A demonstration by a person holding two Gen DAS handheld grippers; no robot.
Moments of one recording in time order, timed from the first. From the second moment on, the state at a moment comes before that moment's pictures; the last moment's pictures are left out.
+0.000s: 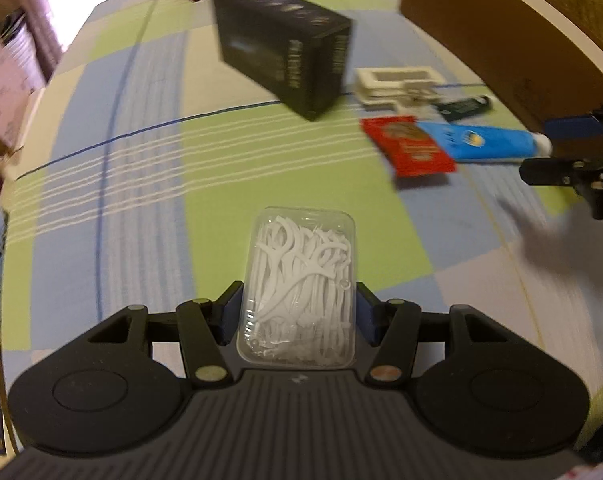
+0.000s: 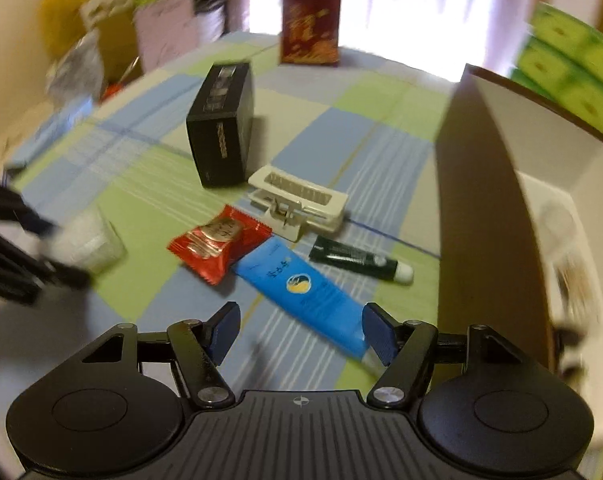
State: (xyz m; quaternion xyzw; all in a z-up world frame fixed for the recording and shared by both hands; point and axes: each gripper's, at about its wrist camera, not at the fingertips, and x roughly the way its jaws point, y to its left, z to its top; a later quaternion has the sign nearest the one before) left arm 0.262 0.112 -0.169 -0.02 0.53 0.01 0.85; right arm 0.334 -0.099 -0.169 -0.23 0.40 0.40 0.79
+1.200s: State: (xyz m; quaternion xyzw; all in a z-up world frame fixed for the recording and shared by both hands) left arm 0.276 0.103 -0.171 -0.01 0.53 0.02 0.85; right arm 0.324 -0.090 -0.194 -0.21 0.45 0.39 0.78
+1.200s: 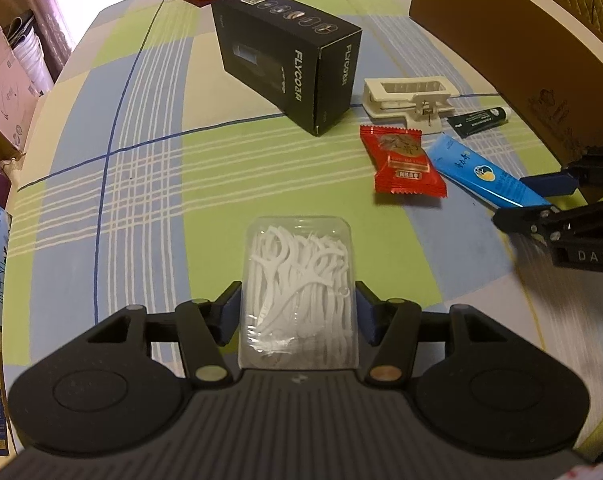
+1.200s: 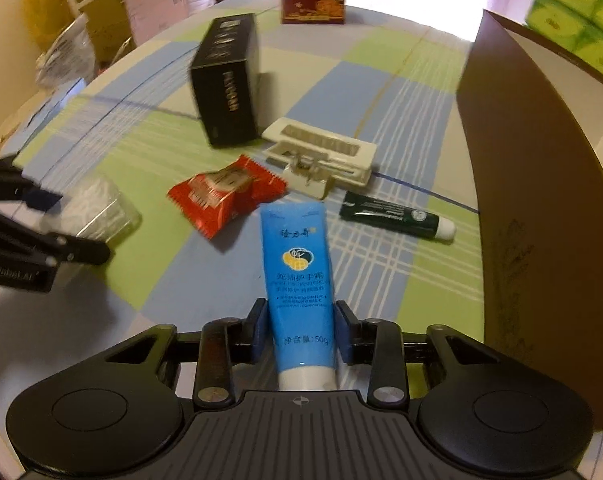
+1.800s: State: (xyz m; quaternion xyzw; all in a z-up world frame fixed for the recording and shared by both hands) left arm 0.248 0.033 -0.153 0.02 0.54 -0.06 0.84; right arm 0.293 -0.163 -0.167 -0.13 0.51 0.41 0.74
